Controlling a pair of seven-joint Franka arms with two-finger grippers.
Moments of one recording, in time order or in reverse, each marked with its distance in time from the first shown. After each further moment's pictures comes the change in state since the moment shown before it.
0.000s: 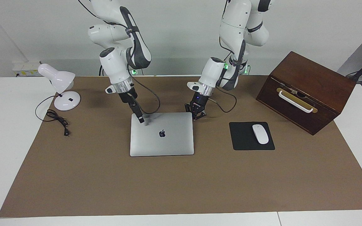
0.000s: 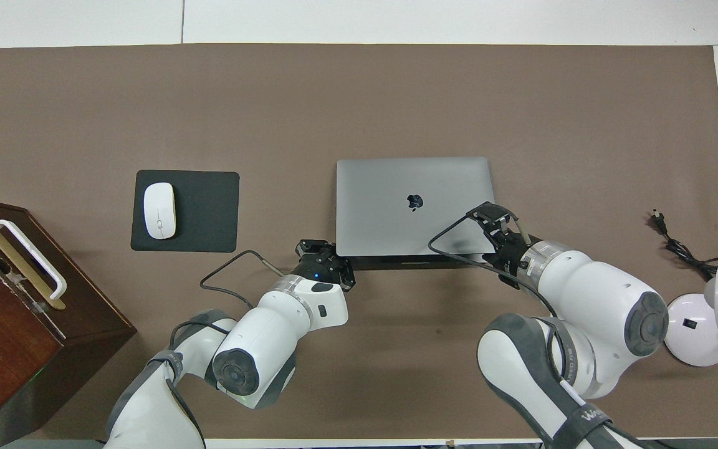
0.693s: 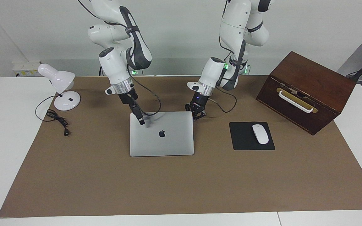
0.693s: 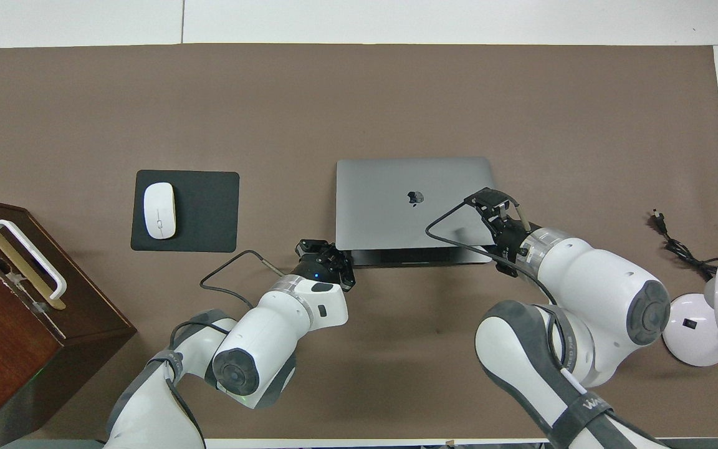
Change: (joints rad) left arm 0.000 0.000 0.000 0.000 0.000 0.000 0.001; right arm -0.001 0.034 0.000 0.074 0.022 0.000 0.000
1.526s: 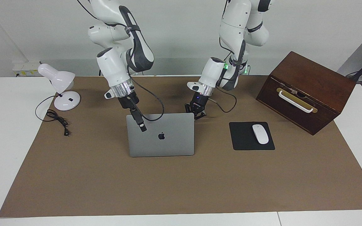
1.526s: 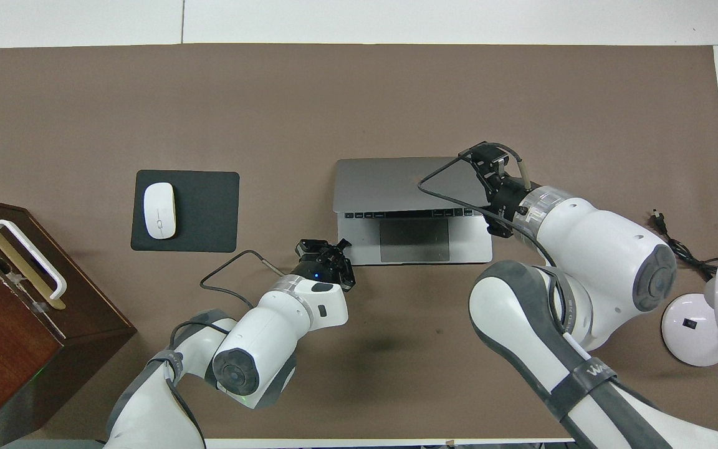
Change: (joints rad) left arm 0.000 0.000 0.000 0.000 0.000 0.001 0.001; right arm -0.003 0.088 -0.001 0.199 0.039 0.030 0.000
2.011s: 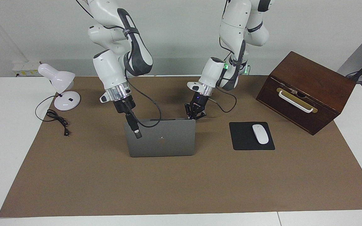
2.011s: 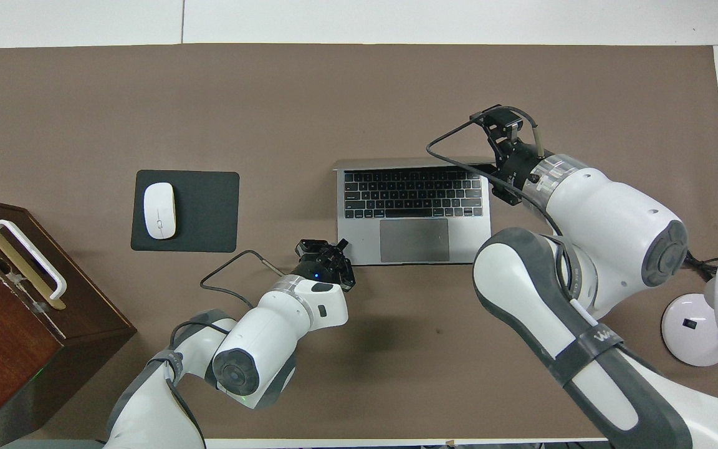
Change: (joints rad) left arm 0.000 0.000 0.000 0.000 0.000 0.000 0.000; right arm -0.043 0.076 -0.002 0.131 0.000 0.027 -0.018
